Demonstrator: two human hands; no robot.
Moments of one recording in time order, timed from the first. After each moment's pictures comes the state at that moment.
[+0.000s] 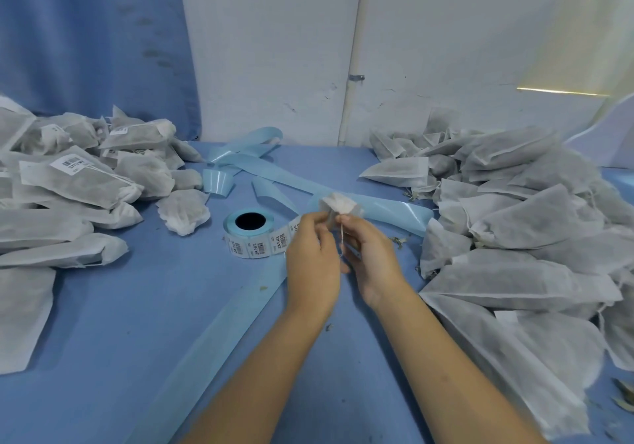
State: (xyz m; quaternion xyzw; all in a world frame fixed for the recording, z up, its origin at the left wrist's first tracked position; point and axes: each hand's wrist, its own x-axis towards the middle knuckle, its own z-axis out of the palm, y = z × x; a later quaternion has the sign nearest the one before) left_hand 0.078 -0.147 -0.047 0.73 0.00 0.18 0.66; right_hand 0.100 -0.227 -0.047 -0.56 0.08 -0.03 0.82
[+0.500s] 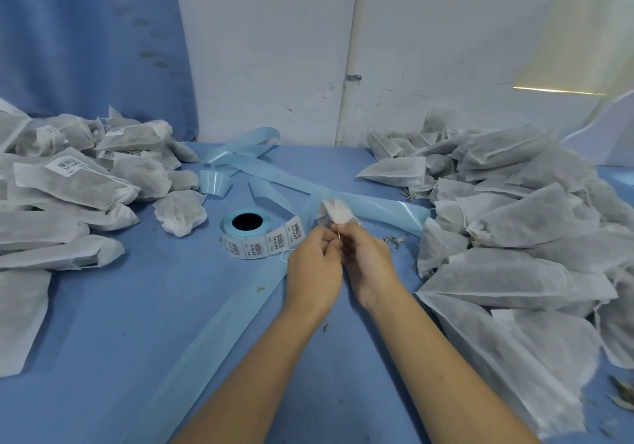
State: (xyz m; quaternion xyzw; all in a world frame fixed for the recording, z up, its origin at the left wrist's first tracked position) left_hand 0.081 -0.147 -0.056 0.80 -0.02 0.12 0.58; right_hand 0.098 -0.223 -0.048 -0.50 0.12 -0.04 0.85
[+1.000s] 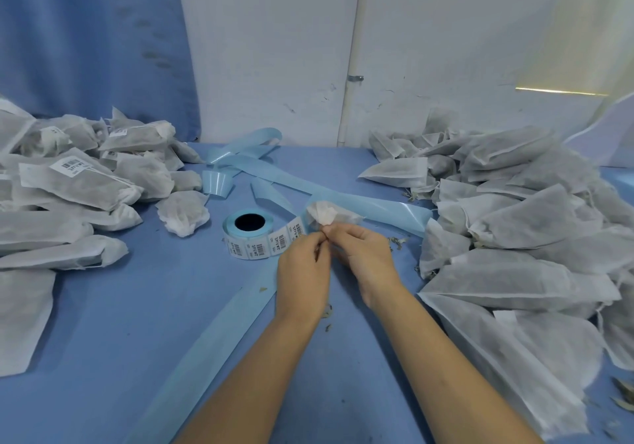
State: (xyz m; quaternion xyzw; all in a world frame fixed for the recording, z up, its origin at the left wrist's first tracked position) left_hand 0.083 -0.136 -0.068 0.82 -0.04 0.22 0.53; right_hand 0.096 -0.223 -0.048 -0.64 0.04 -0.05 0.77
